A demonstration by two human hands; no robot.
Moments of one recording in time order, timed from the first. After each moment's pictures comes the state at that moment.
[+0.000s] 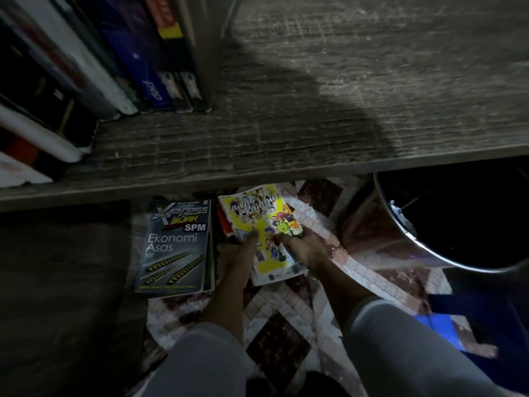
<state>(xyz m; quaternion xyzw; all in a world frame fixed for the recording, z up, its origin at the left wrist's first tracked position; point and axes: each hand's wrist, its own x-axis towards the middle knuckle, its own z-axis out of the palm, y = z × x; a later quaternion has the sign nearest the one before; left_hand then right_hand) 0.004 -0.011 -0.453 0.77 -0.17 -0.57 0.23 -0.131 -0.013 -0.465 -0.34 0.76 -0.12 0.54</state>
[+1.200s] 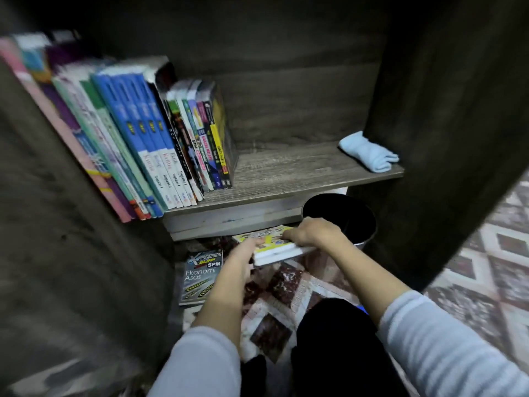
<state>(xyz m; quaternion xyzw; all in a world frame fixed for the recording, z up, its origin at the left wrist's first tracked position) 0.004 0.136 -0.165 0.64 -0.31 -0.64 0.28 -0.143 0.134 -0.124 -0.57 0.78 0.02 0.24</state>
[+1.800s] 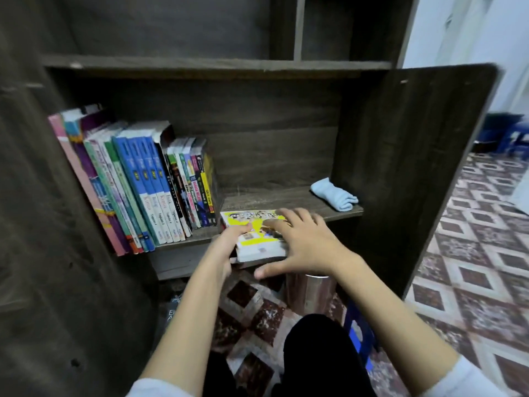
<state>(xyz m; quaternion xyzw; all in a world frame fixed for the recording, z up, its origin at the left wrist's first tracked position) -0.003 0.161 -0.070 0.52 -0.40 -0.65 0.39 -0.153 0.243 -0.019 -0.77 0.63 -0.05 -0.01</state>
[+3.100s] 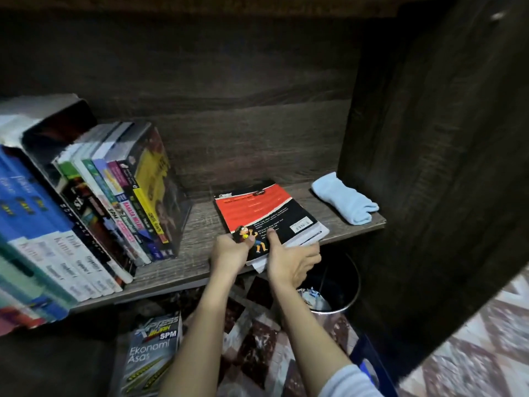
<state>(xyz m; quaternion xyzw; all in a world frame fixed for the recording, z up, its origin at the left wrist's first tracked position) -0.085 0.002 -0.131 0.64 -0.50 -0.45 0.36 -0.165 0.028 -0.146 -0.14 0.78 -0.55 0.26</state>
